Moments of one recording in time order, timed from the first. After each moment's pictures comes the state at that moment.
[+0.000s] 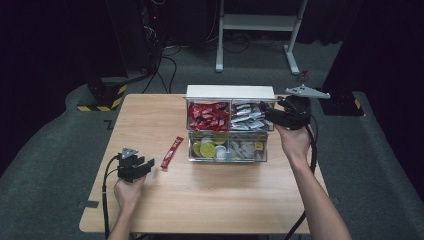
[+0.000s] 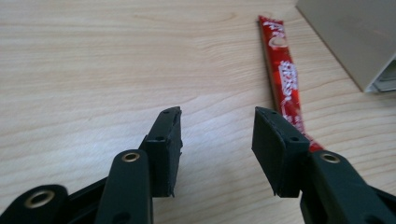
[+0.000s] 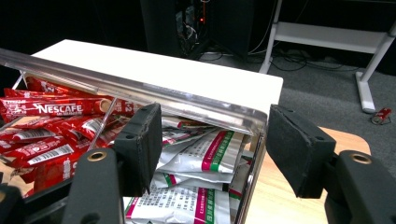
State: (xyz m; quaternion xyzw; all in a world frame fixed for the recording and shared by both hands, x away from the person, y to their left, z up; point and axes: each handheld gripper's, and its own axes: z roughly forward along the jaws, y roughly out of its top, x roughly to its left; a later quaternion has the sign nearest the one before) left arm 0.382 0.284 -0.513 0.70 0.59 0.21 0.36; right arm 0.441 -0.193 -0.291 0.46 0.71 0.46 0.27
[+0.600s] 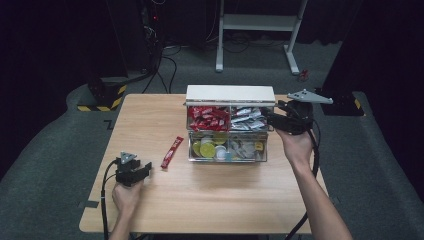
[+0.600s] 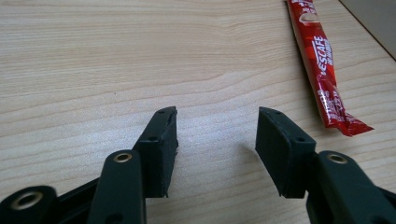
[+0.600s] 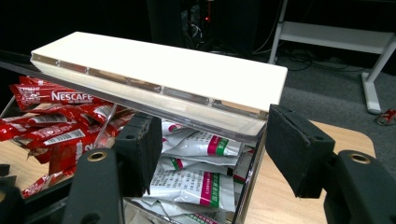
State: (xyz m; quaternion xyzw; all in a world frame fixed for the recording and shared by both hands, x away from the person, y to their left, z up) left arm 0.372 0.286 -0.528 0.69 0.59 0.24 0.35; right arm 0.429 -0.197 -0.294 0.46 0.71 0.46 0.26
